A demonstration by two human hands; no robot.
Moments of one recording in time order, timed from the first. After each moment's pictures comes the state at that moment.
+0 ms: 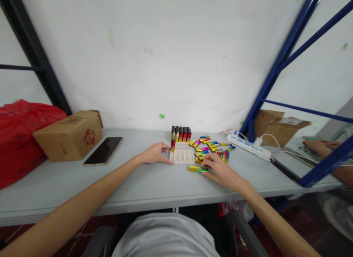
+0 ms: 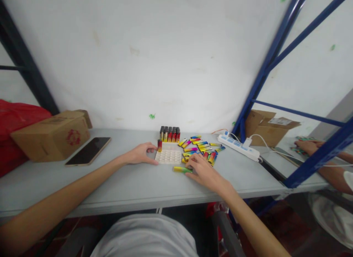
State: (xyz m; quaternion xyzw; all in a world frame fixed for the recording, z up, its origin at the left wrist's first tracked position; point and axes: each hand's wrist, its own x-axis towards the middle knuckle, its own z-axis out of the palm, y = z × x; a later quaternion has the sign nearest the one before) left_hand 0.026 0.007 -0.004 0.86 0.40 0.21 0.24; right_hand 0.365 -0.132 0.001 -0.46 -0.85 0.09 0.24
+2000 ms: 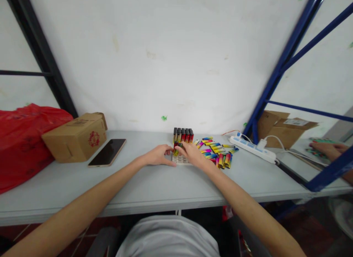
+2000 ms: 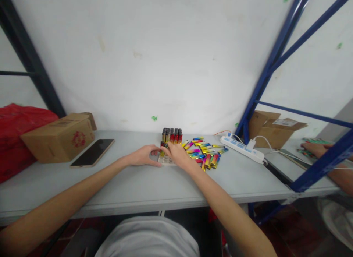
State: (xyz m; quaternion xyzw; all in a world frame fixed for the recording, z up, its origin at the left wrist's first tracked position) left_hand 0.030 0.006 -0.002 0.88 0.38 0.19 0.20; right_hand 0.258 -0.024 0.003 -0.49 -0.84 -0.01 0.24
